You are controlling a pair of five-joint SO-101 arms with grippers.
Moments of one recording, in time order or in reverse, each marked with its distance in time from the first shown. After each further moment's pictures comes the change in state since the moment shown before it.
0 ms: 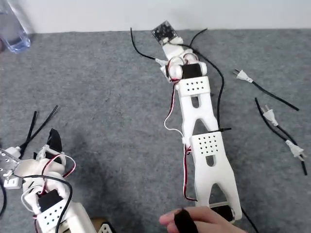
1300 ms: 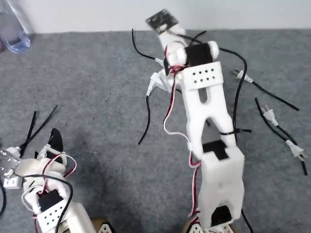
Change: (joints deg) left arm 1.0 0.0 0.0 0.0 0.0; right arm -5.4 -47.1 40.6 28.0 -5.0
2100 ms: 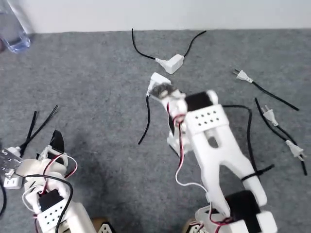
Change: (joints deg) left arm 0.0 0.0 0.0 2.1 0.0; right arm -2.6 -38.6 73.1 -8.0 0.0
